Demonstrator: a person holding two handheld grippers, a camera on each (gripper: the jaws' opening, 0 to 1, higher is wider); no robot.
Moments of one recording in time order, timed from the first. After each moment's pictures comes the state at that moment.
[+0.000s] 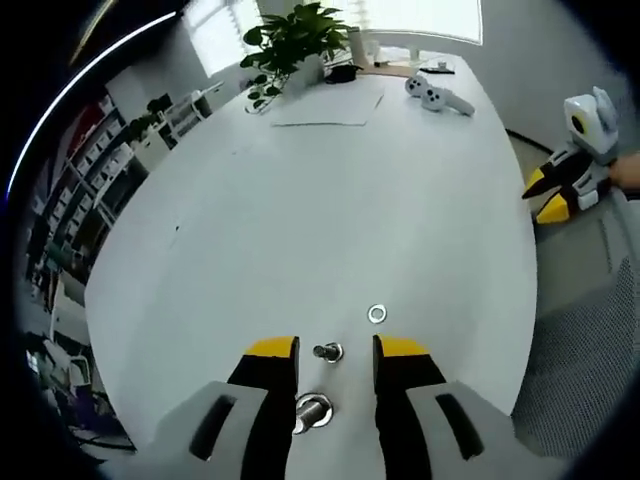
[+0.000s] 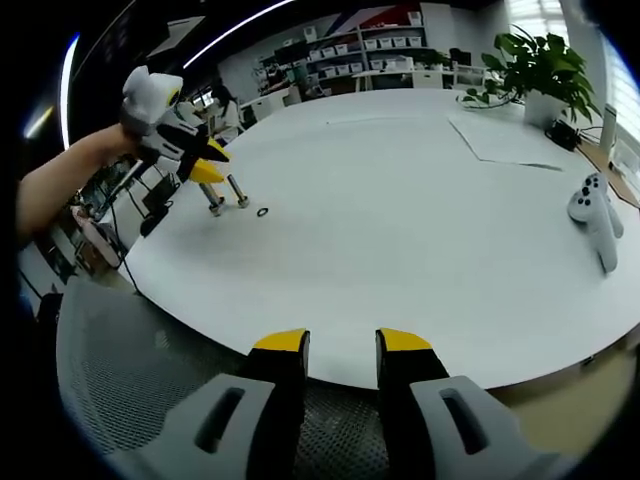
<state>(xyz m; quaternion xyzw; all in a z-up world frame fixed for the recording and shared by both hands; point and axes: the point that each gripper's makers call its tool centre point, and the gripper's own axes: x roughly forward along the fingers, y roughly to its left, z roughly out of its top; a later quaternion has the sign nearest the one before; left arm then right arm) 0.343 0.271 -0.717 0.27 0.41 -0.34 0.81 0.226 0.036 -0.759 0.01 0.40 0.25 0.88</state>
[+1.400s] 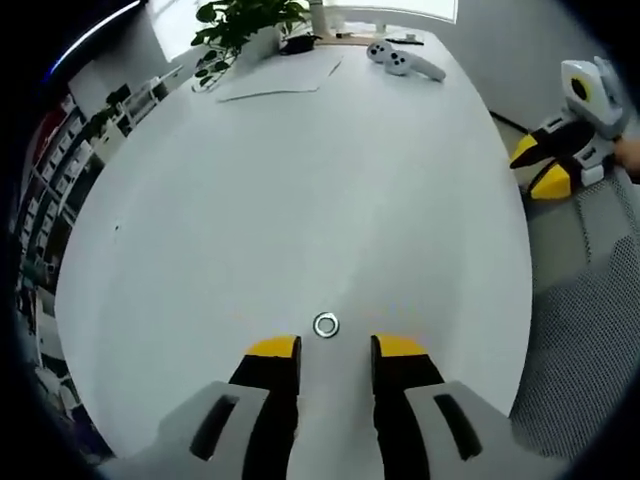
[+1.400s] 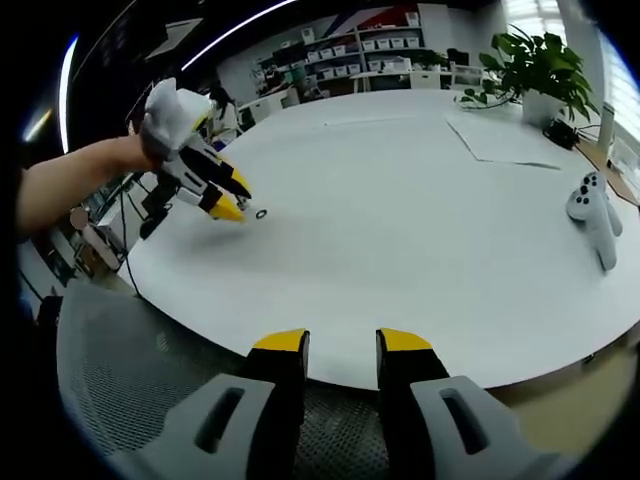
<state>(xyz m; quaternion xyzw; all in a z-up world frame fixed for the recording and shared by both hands) 0.332 0.235 -0.776 0.29 0.46 -0.39 0.74 0.226 0.035 -0.759 0.01 0.40 0.24 0.88</state>
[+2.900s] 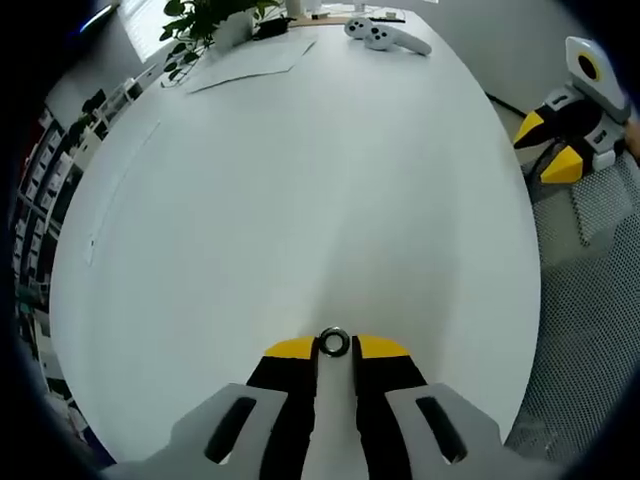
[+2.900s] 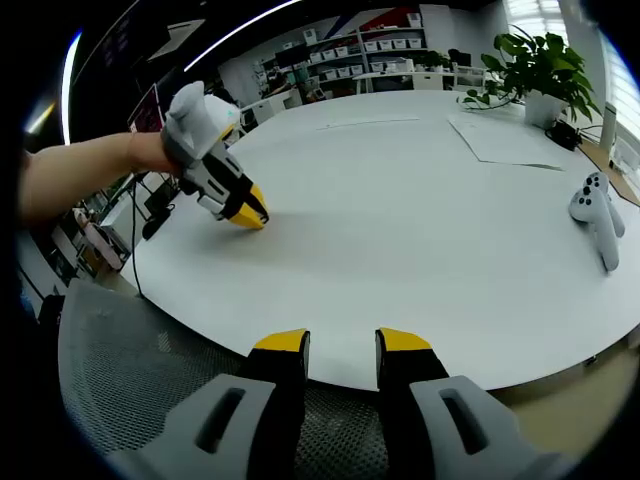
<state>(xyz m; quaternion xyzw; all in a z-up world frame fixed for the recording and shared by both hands) 0.332 0.219 -0.794 0.32 0.48 -0.42 0.70 0.226 0.037 -0.758 0.01 0.40 0.25 0.88</state>
